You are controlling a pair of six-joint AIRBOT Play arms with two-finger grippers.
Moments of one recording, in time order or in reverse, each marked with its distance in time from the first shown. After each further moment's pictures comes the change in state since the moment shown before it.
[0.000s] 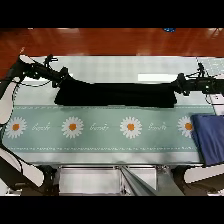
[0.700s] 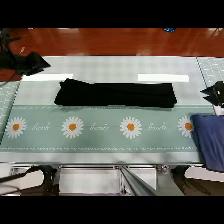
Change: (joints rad) left arm 0.053 0.608 -0.314 0.184 0.210 0.079; right arm -0.363 0.232 -0.113 -0.191 0.106 0.040
